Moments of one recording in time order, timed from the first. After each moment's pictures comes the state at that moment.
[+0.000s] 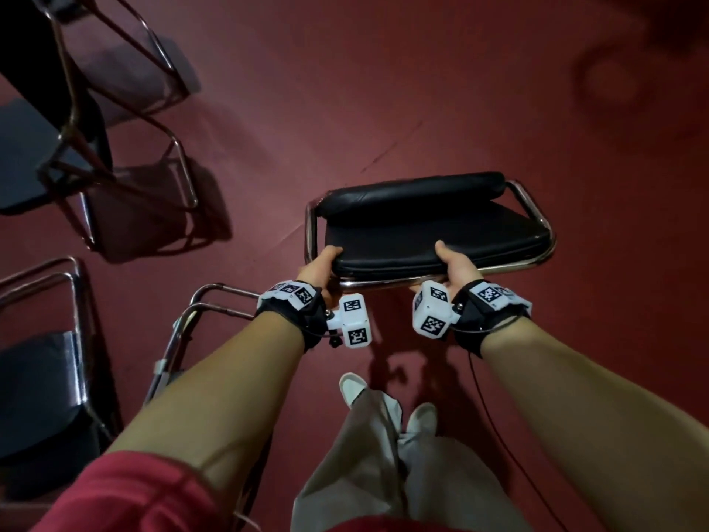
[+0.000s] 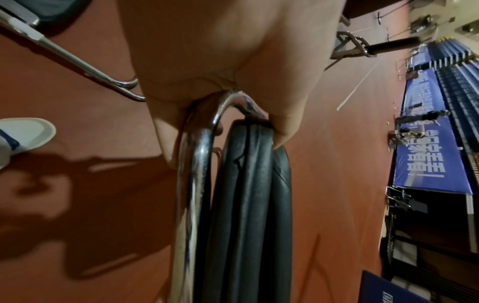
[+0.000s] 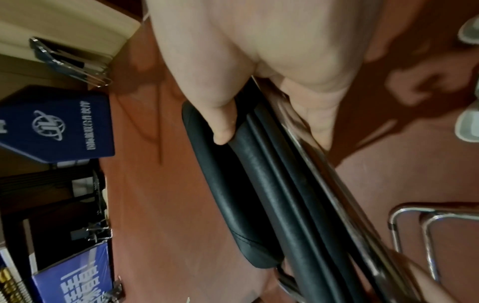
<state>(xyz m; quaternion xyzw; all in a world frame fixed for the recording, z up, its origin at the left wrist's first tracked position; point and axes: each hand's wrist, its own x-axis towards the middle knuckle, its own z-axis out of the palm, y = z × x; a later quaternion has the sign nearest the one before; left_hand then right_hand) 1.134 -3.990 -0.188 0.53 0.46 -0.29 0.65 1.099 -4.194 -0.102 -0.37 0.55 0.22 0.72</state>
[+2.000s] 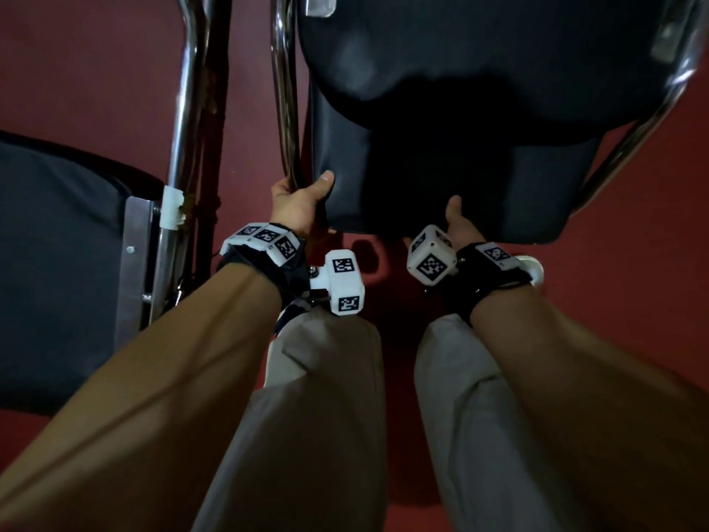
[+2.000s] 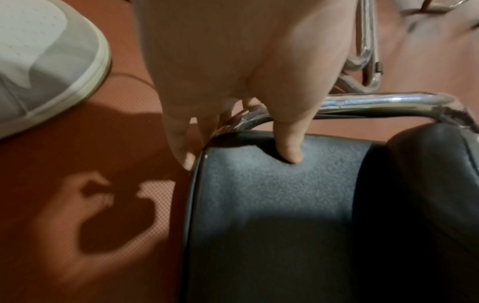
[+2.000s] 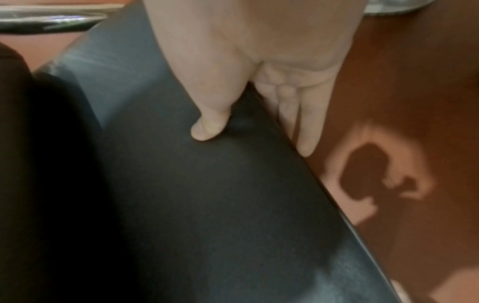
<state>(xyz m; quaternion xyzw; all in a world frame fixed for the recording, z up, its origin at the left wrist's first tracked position) 0.802 -3.848 -0.806 0.53 0.54 -0.32 0.57 0.755 -4.068 -0.817 -0.33 0.69 0.36 0.53</state>
